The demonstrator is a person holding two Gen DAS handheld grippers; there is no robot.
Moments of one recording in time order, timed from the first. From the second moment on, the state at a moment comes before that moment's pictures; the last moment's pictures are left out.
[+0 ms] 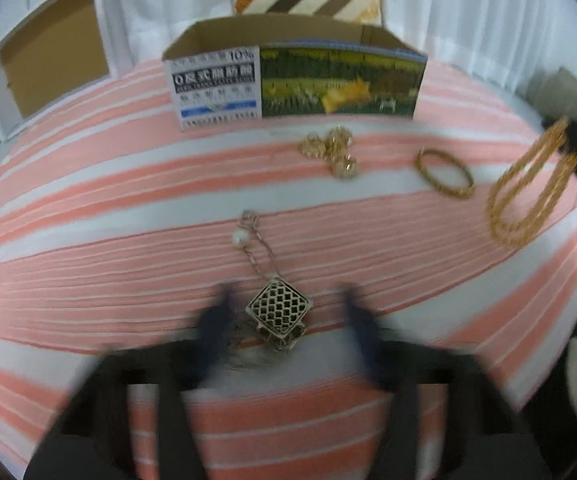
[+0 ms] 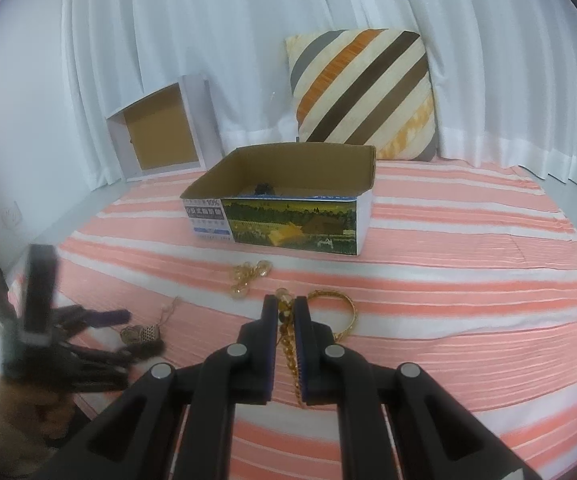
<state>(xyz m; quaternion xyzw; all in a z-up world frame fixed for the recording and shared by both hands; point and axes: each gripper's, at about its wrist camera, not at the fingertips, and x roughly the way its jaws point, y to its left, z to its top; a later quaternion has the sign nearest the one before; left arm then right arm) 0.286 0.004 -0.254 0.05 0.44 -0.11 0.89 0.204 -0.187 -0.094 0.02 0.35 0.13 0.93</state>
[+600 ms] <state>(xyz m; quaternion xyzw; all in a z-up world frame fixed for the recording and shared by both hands) 0.281 0.034 -0.141 -0.06 0.38 -0.11 0.92 0.208 -0.188 -0.065 0.04 0.33 0.14 0.93</state>
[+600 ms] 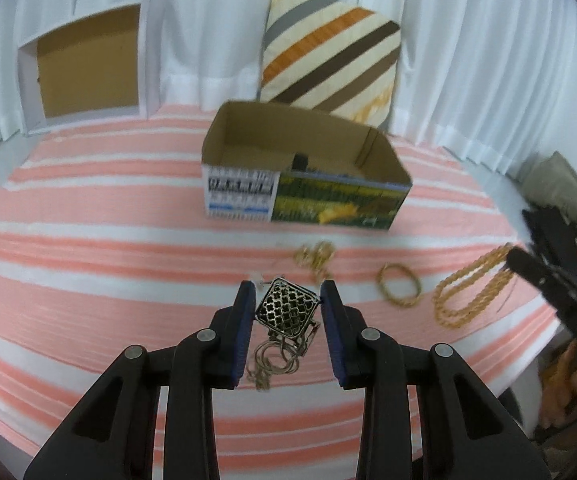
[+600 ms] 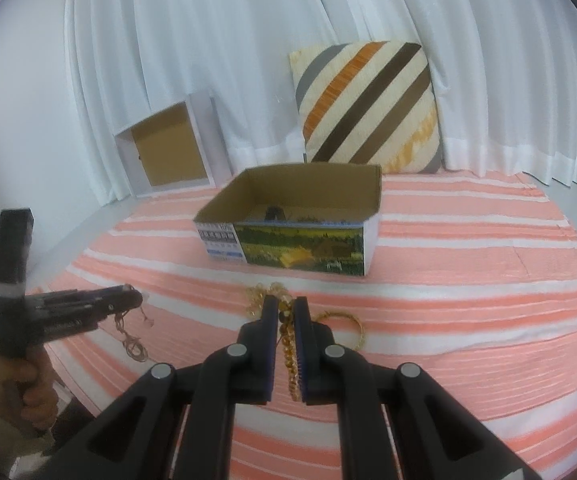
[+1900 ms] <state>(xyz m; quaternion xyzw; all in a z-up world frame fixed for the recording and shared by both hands) 0.479 0.020 -0.076 -0.03 0.36 -0.09 0.93 0.426 -0.157 0.003 0.02 0.31 0.17 0.93</state>
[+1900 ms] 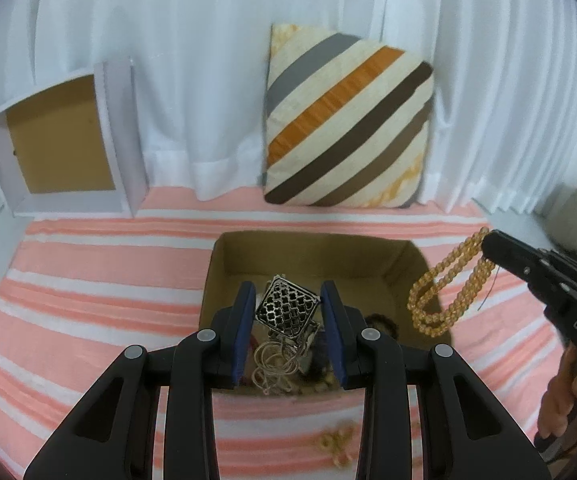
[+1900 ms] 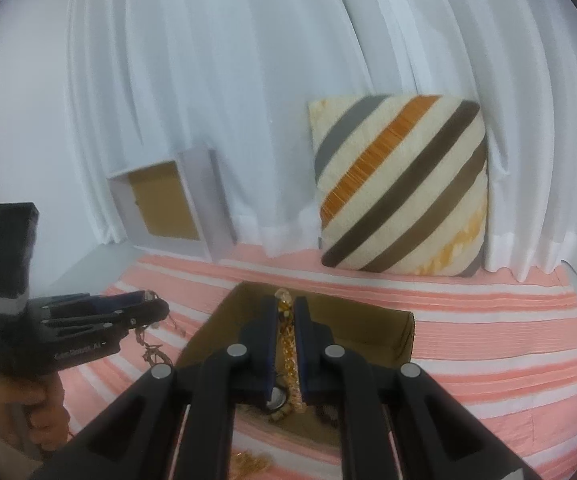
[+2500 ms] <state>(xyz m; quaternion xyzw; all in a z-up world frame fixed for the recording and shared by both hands) 0.537 0.013 -0.146 -0.01 0.40 -0.05 0.92 0.493 -0.156 -0.093 0.01 0.40 0.13 0.91</state>
